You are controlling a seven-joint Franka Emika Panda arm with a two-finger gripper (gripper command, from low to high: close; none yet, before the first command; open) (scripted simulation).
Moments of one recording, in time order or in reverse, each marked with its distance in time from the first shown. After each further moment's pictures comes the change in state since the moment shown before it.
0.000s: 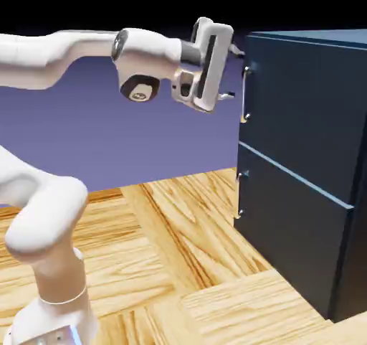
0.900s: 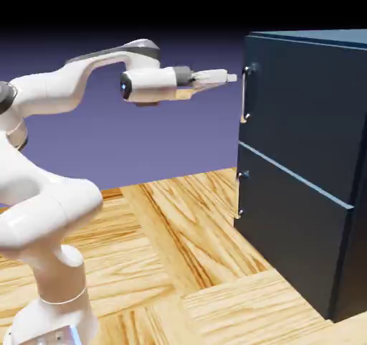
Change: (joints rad) arm -0.505 -0.301 0.582 0.275 1.174 -0.033 0.784
